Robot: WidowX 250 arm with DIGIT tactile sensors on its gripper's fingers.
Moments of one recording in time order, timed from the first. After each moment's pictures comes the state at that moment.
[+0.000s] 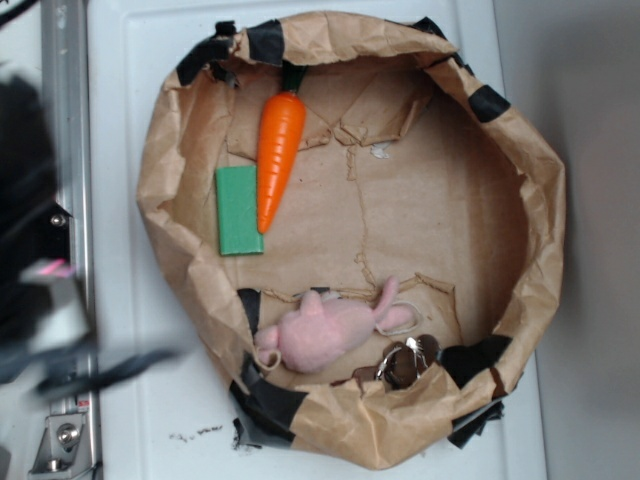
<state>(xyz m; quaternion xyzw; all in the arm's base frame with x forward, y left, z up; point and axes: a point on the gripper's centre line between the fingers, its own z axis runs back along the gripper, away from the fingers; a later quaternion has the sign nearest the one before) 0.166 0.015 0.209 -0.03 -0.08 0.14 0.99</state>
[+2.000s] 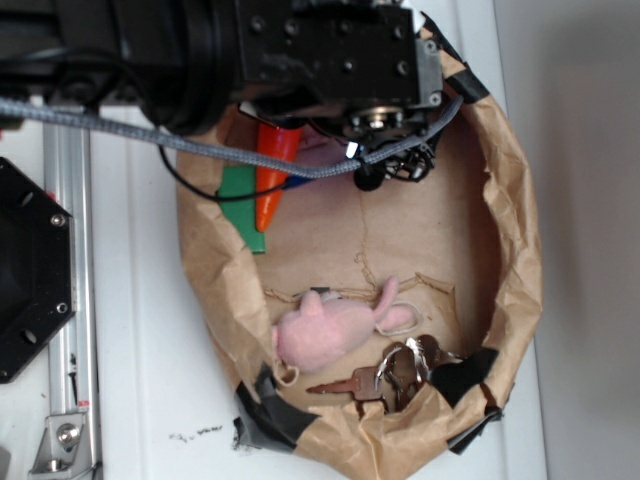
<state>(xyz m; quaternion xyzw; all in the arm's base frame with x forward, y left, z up) 0.259 0.073 0.060 0.09 -0.03 0.52 0.85</state>
